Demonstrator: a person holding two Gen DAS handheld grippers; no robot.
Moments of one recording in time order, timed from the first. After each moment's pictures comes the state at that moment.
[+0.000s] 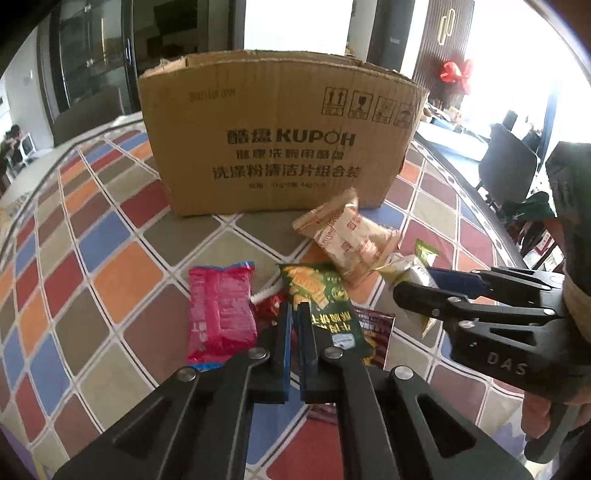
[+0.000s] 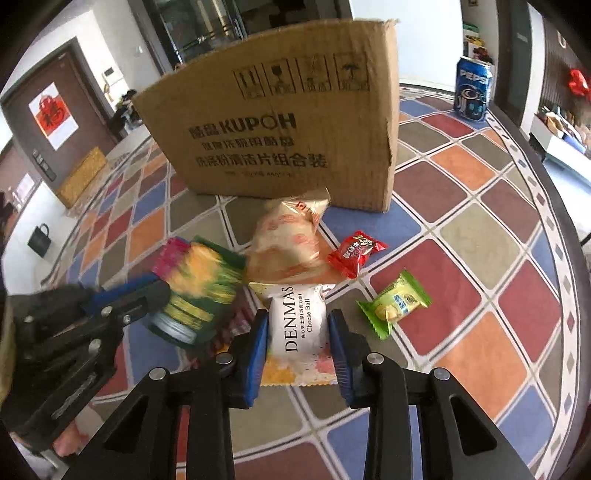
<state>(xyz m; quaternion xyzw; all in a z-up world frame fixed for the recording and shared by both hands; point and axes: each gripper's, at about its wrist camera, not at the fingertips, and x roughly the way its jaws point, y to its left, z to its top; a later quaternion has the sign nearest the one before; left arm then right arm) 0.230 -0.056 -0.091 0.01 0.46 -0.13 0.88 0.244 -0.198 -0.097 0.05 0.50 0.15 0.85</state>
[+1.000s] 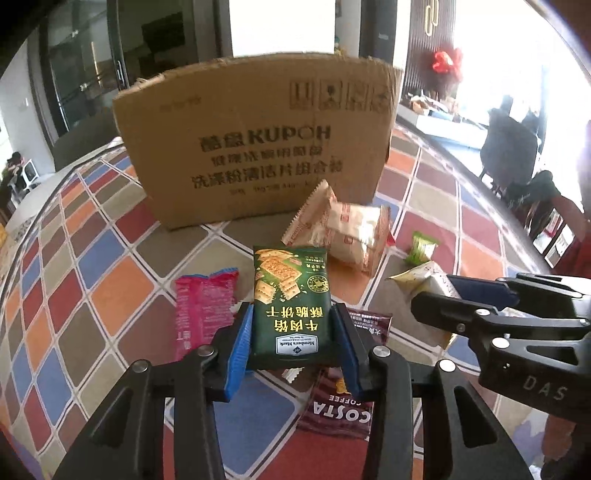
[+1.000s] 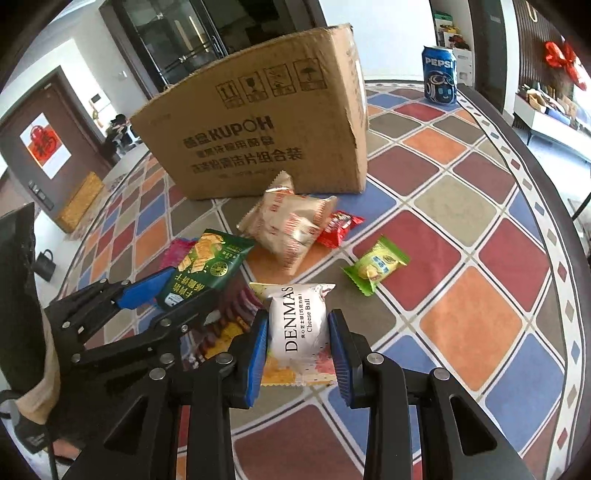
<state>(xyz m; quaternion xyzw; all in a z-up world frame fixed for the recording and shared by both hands) 0.222 -0.079 -0.094 0.06 0.43 -0.12 0.89 0.218 -0.214 -0.094 0.10 0.49 0.13 0.86</state>
